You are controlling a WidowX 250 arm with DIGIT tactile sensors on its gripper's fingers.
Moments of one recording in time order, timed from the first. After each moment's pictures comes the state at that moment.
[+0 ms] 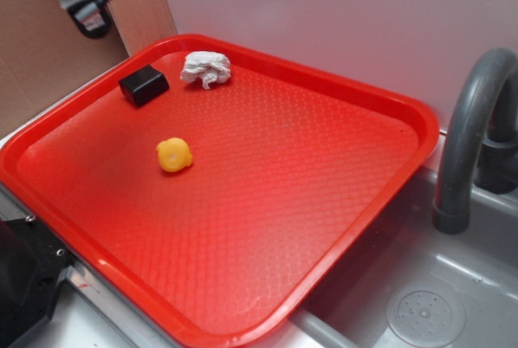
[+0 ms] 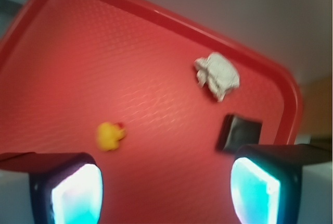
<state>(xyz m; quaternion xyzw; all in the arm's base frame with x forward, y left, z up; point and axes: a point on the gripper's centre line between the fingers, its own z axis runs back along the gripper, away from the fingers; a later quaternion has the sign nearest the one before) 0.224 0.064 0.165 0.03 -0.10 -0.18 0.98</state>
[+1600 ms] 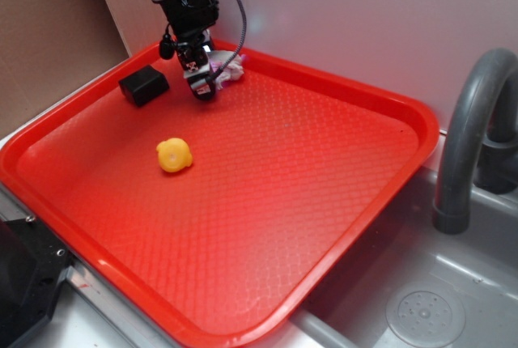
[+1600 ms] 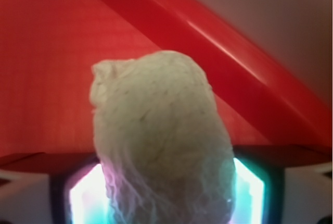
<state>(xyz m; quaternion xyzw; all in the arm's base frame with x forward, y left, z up) 0.326 0.096 0.030 -0.04 -0.10 -0.31 0.95</state>
